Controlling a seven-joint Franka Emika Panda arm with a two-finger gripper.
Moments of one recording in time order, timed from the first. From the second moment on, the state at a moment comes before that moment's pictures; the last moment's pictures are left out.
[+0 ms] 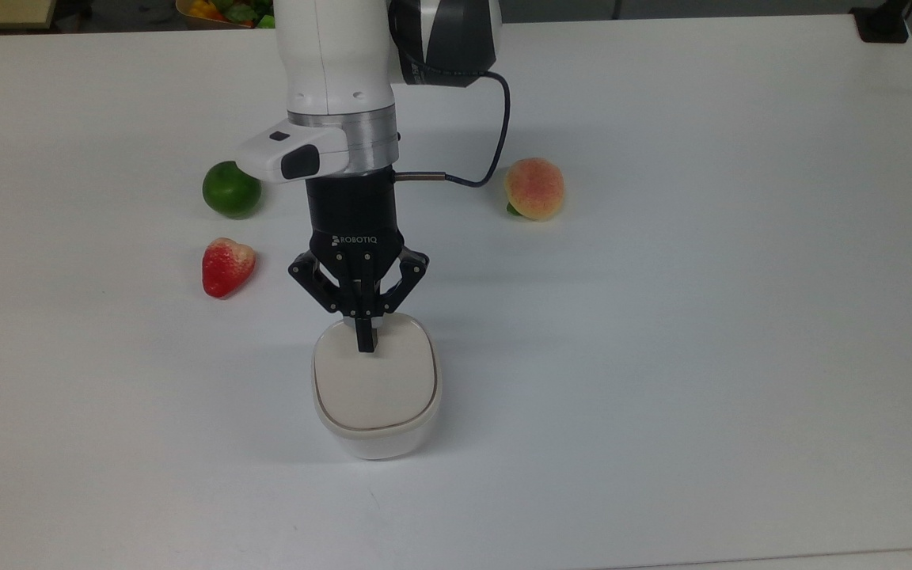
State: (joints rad) arm 0.10 0.49 -0.02 -1.53 0.12 2.73 0.02
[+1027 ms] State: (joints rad) arm 0.10 0.48 -0.02 -1.60 0.12 2.70 0.01
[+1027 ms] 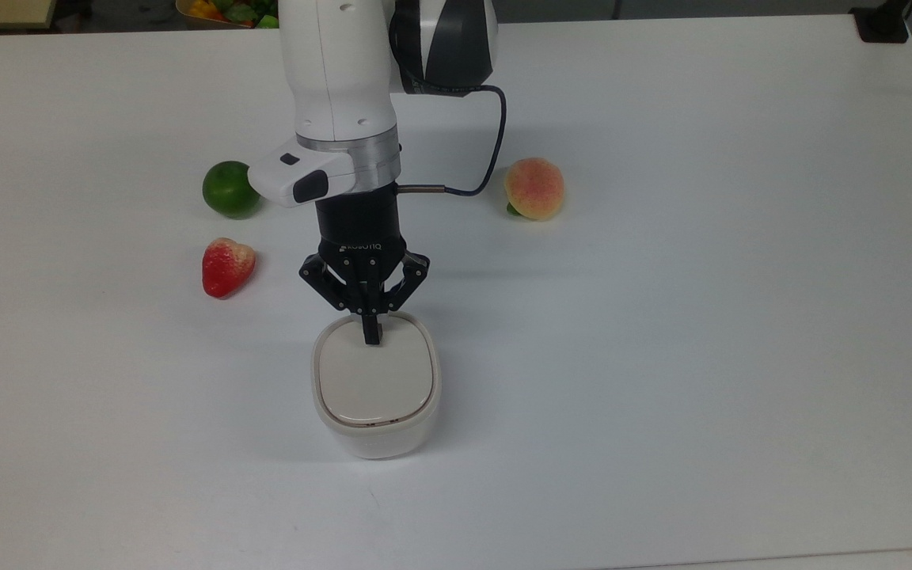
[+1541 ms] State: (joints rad) arm 0.10 0.48 -0.02 -1.60 0.12 2.70 0.01
